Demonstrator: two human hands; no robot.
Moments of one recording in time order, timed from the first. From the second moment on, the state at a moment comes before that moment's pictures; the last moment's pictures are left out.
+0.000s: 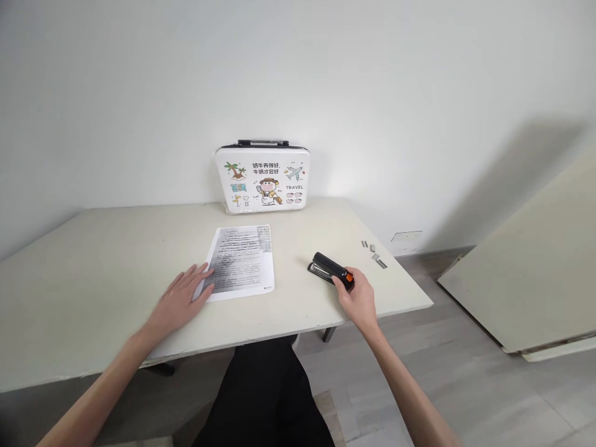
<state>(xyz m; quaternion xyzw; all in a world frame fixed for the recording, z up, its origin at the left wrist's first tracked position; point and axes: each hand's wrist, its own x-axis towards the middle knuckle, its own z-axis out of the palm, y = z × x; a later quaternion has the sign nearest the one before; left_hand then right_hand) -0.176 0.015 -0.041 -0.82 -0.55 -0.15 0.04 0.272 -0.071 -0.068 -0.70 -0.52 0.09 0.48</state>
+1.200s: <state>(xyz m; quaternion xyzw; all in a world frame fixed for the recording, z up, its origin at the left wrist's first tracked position) -0.179 0.017 -0.044 -0.83 -0.53 -0.16 0.06 0.274 -0.070 -0.070 -0.71 -0.53 0.10 0.46</state>
